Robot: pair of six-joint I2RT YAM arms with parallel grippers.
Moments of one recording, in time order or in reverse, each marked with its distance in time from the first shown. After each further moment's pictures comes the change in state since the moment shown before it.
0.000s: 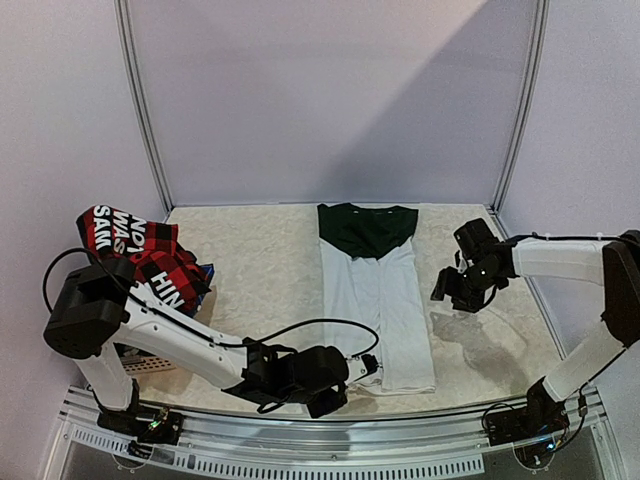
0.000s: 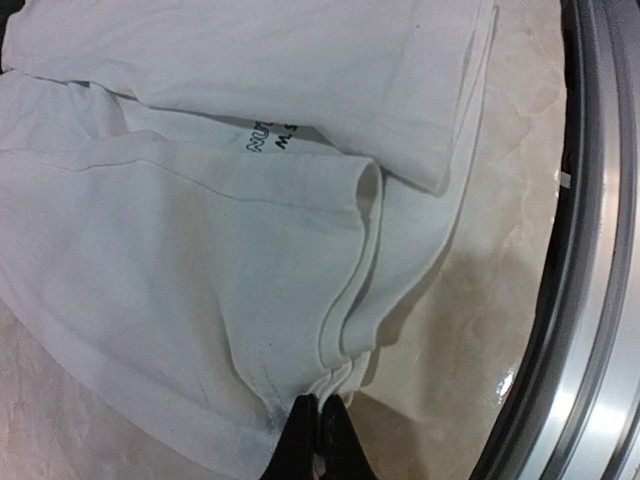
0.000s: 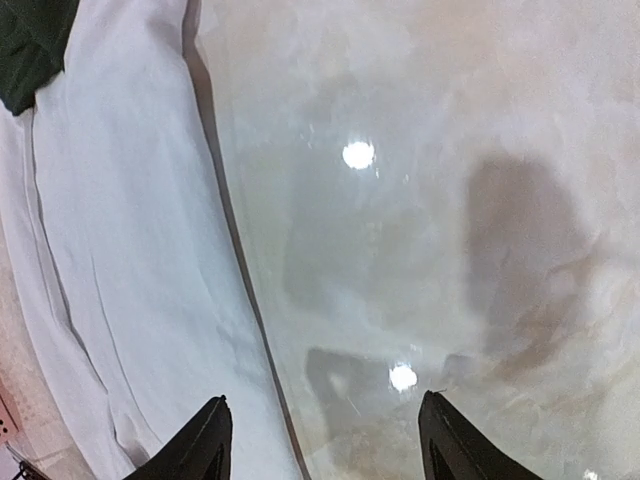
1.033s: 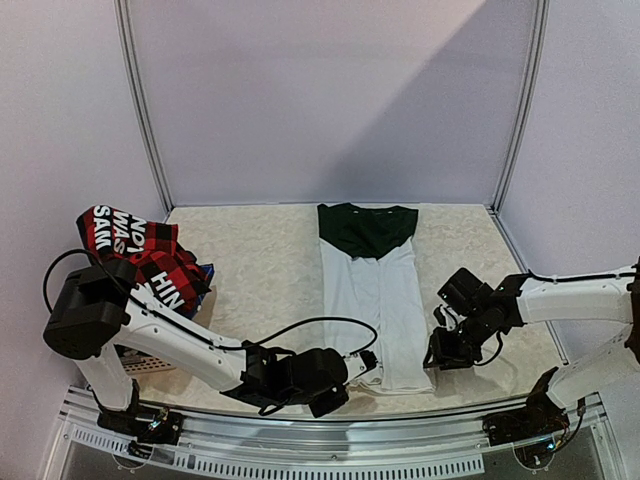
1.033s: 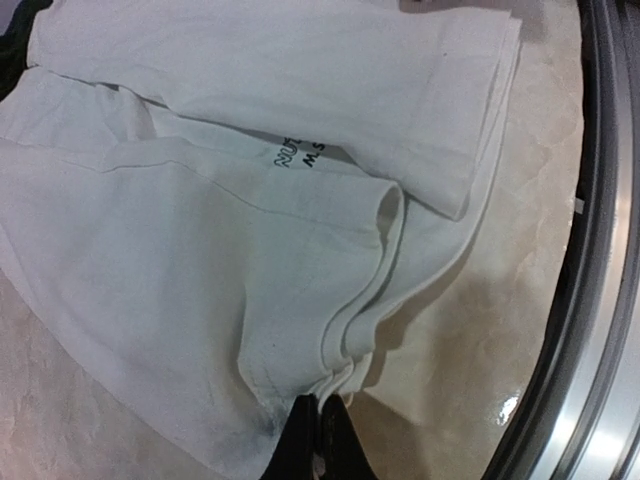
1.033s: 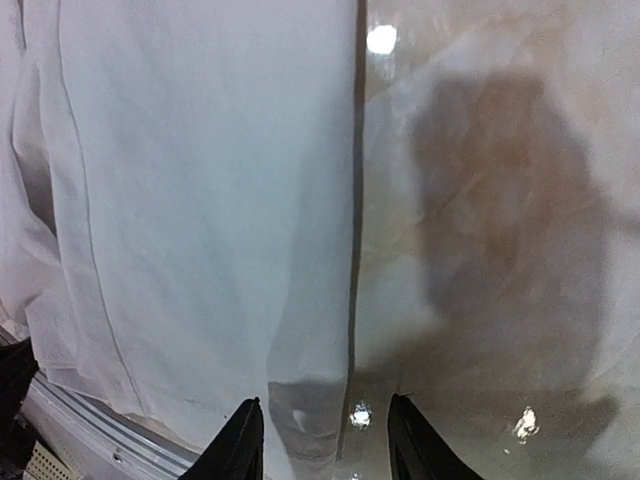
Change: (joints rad) left arm -0.009 0.000 -0.018 0.056 -0.054 -0.036; right arm 0.319 -0.187 -0.235 -0.111 -0.155 0.057
